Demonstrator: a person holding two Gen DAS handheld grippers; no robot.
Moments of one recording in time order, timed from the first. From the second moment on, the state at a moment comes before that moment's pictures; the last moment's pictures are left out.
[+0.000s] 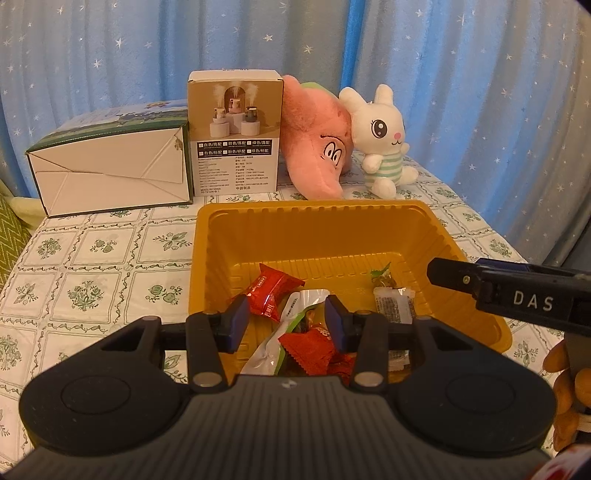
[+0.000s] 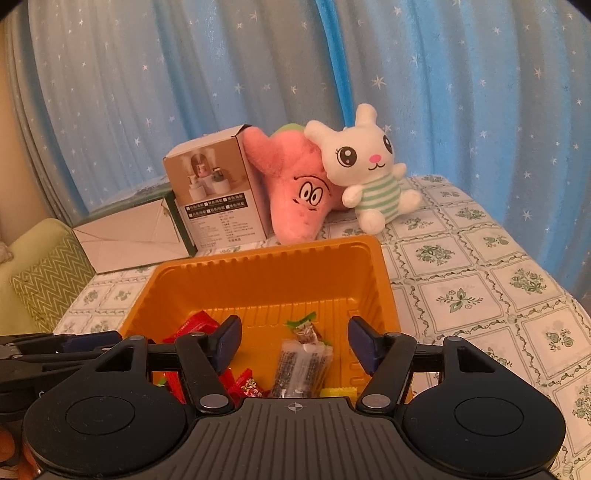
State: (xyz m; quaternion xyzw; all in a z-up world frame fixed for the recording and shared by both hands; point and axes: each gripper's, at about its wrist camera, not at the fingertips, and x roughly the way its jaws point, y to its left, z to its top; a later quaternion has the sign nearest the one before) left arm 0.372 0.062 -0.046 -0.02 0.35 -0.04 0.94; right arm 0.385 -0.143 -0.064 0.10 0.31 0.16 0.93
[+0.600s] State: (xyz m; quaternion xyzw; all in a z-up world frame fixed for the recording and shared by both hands) left arm 0.366 0.060 -0.042 -0.02 0.35 -0.04 0.94; right arm 0.381 -0.151 -0.062 0.09 0.31 0.14 0.94
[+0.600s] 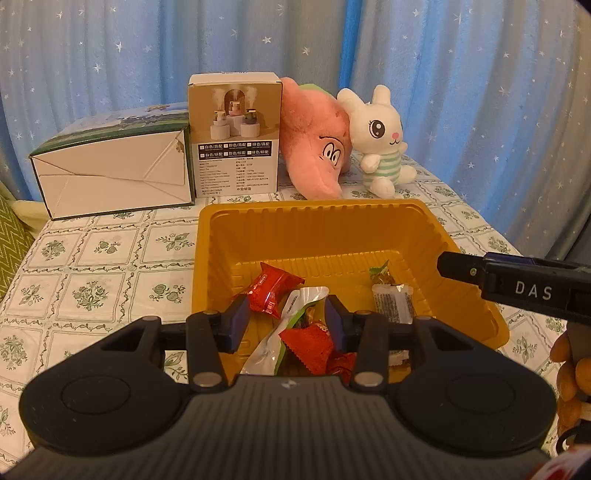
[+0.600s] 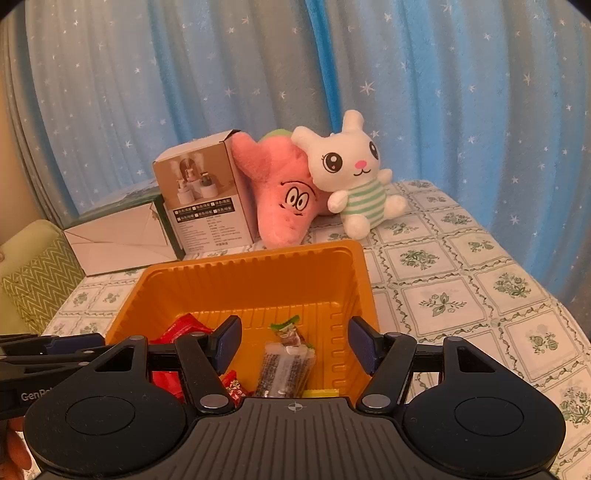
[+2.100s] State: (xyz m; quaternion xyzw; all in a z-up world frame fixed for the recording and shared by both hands) left arm 0.143 0.063 -0.070 -0.08 0.39 -0.02 0.92; right arm 0.179 -0.173 -0.089 0.10 0.36 0.14 0.92
